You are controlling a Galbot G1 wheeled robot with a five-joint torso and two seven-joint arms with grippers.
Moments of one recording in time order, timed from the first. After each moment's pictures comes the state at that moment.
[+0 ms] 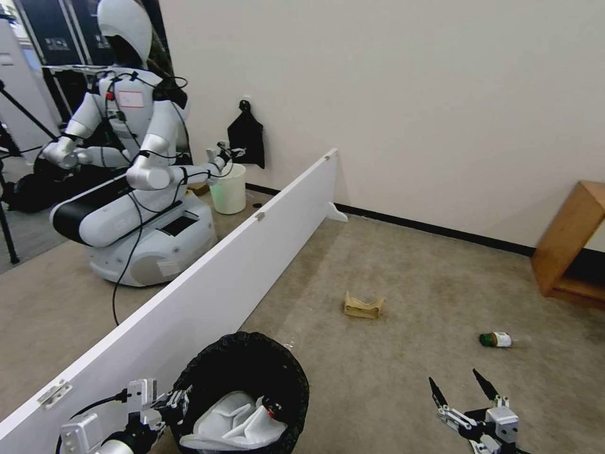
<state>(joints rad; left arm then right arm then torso) 1.80 -1.13 -0.75 -2.28 -0.89 0.48 -0.07 -1.73 1.45 0.86 1.91 0.28 0.28 -0.42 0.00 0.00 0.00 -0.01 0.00</state>
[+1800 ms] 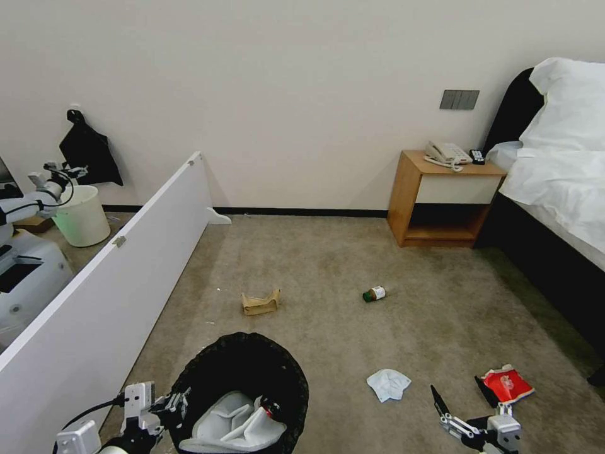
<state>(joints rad) 1.83 -1.15 -0.76 -2.29 -0.85 0.45 -0.06 -1.76 1.43 0.85 1.90 0.27 0.29 -0.42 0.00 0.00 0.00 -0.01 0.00</state>
